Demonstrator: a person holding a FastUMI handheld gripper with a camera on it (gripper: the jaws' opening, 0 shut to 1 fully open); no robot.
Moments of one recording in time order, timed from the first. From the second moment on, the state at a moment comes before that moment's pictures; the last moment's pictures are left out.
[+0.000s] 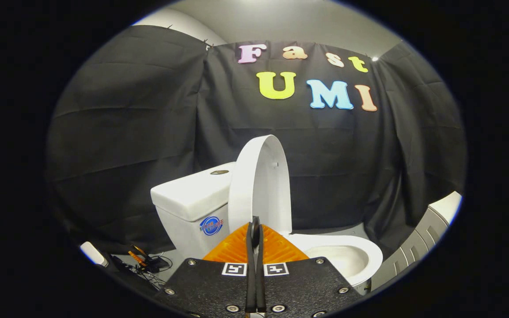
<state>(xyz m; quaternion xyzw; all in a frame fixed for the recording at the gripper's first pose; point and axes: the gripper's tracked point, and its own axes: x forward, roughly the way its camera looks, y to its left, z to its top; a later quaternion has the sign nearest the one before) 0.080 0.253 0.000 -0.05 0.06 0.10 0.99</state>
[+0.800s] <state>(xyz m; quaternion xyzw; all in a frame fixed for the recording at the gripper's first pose) 0.088 0.290 -0.001 -0.09 0.01 0.10 0.99</state>
